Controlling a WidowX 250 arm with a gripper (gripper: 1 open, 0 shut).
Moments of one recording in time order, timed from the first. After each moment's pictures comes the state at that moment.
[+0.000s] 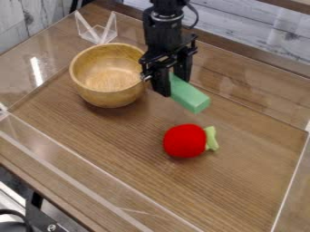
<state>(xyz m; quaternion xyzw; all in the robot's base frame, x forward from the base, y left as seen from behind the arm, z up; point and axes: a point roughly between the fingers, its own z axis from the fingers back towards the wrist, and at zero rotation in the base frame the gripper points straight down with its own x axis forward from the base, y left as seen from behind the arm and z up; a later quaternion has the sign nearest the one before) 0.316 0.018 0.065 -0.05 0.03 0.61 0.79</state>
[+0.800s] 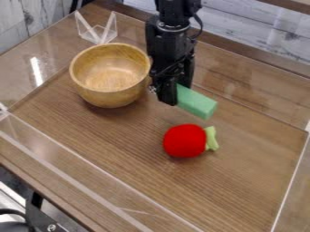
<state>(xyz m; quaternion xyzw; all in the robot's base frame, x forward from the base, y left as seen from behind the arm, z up) 0.310 0.008 0.062 -0.04 0.01 0.69 0.73</state>
